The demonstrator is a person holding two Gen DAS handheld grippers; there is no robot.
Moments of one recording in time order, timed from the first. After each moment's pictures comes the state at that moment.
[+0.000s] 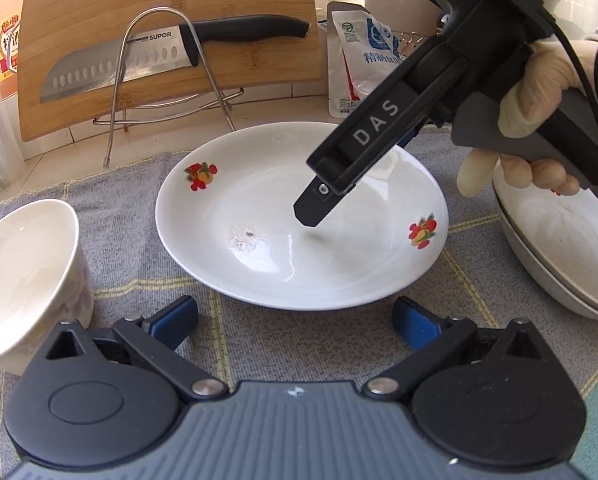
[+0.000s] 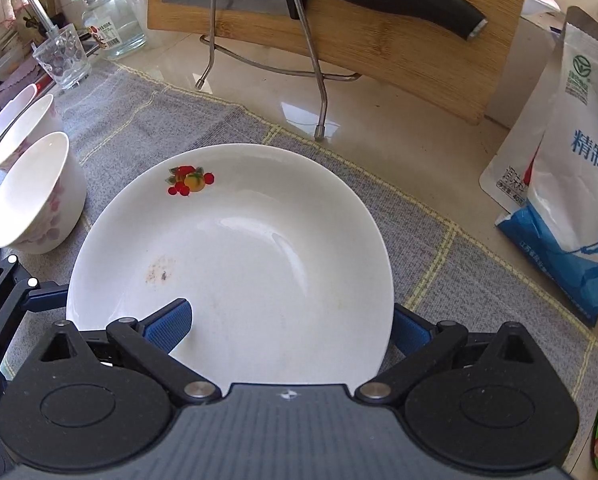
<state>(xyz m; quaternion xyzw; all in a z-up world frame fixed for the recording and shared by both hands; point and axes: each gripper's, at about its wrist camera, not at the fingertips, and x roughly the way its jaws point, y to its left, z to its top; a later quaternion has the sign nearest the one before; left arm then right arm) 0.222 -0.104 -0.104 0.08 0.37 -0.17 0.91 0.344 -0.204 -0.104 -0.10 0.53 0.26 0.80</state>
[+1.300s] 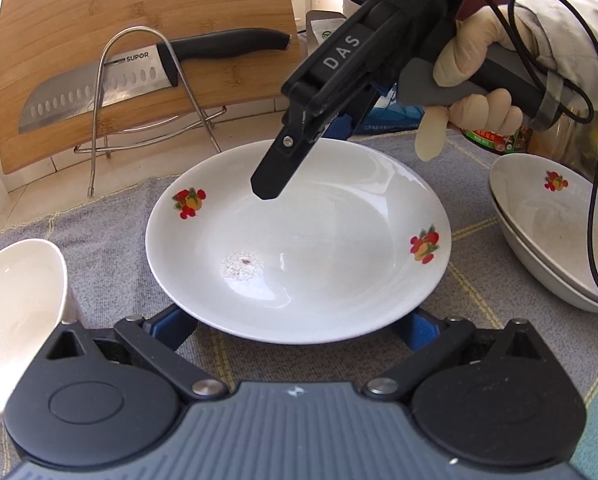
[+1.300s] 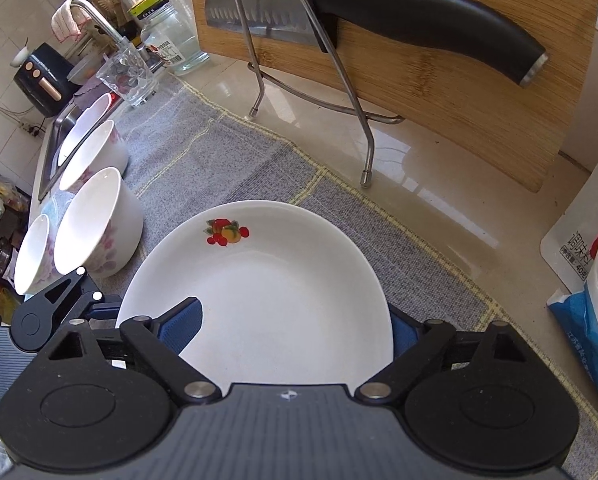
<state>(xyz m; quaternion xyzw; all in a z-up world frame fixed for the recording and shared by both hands) 0.230 -0.102 -0.104 0.10 0.35 -0.21 0.91 0.395 -0.219 -0.098 -0.05 0.54 0.39 0.74</state>
